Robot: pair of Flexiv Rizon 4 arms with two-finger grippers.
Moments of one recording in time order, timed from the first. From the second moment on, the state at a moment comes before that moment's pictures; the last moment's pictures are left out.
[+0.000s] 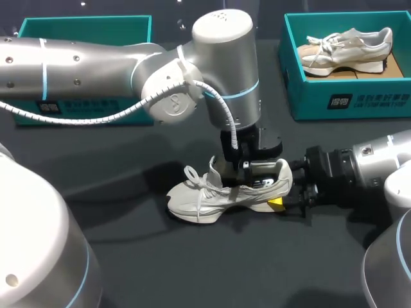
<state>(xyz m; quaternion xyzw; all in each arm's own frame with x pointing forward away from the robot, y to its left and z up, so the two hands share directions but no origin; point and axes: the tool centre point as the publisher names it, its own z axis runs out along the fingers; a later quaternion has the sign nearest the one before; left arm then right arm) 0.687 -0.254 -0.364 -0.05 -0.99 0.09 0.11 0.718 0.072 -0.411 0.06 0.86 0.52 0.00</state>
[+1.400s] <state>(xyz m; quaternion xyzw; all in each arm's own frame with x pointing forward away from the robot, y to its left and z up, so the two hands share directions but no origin) 0.710 -0.263 -0.390 0.00 -0.99 0.09 0.05 0.720 0.071 -0.411 0.06 0.85 0.52 0.00</state>
